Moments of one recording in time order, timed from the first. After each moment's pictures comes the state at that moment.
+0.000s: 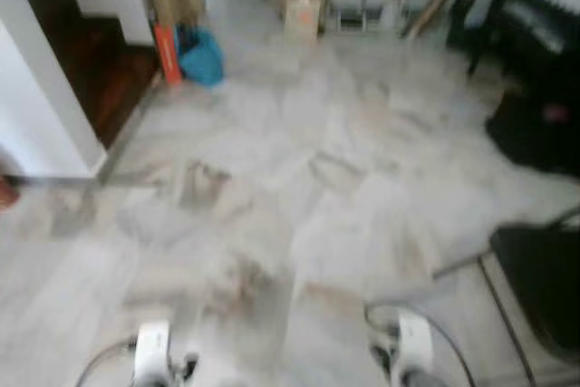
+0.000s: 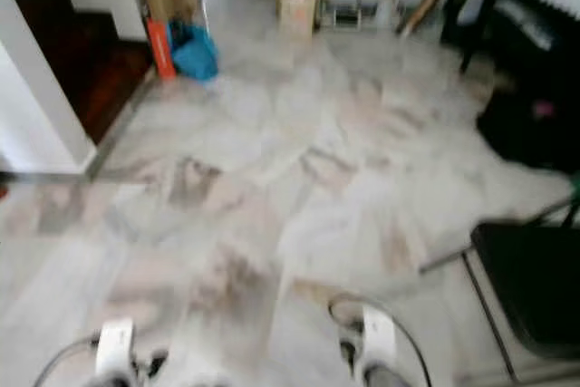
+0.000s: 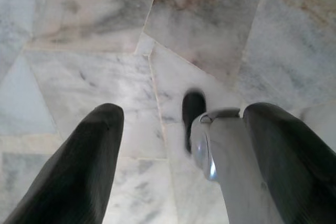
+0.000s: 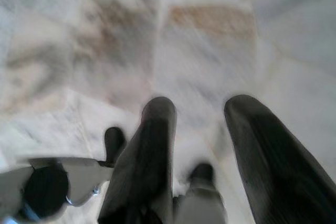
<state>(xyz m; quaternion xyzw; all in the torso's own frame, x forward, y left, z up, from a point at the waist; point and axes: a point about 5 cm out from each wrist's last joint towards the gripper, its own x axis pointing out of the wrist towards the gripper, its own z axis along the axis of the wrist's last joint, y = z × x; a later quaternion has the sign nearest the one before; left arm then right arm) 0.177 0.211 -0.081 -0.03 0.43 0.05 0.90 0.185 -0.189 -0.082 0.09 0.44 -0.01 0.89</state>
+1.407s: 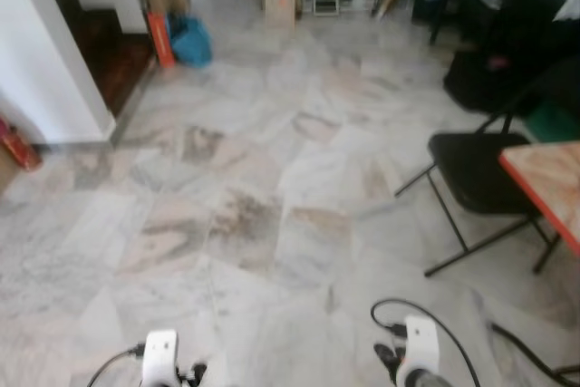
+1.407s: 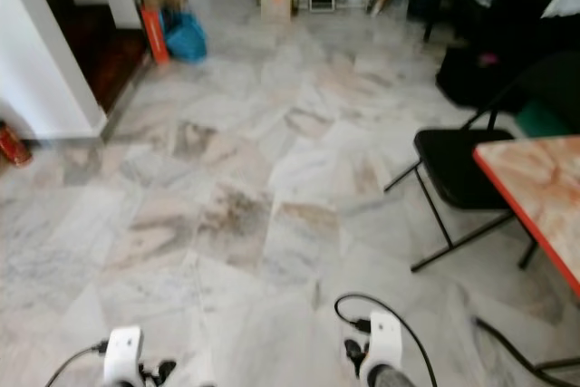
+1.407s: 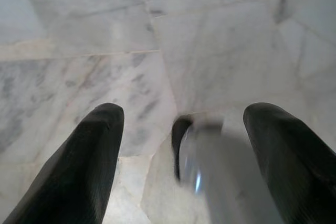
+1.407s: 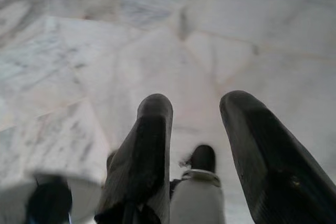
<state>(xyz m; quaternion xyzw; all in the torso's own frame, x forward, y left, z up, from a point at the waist) 0.187 0.205 -0.077 -0.04 0.42 0.04 0.91 0.190 -0.192 -0.078 0.10 0.43 -0.01 0.90</state>
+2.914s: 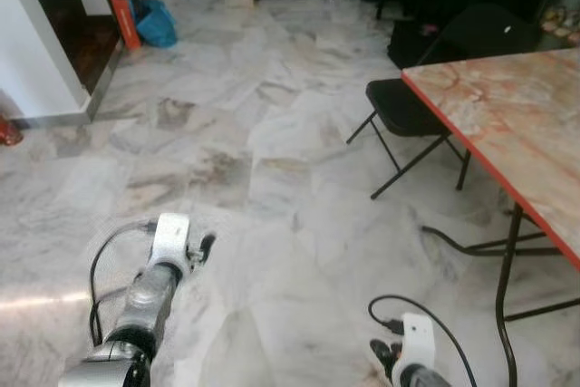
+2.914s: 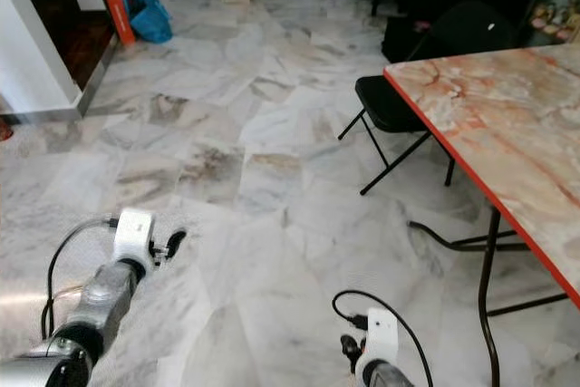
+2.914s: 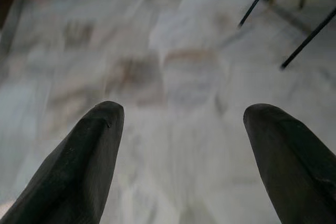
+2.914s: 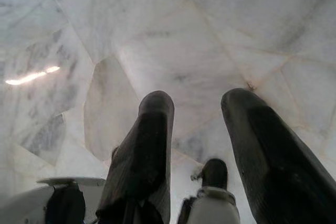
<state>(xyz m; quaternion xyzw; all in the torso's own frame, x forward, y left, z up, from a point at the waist) 0.339 0.189 0.066 0.10 0.08 -0.08 0.99 0.200 -0.180 -0.075 0.11 0.42 -0.01 0.90</state>
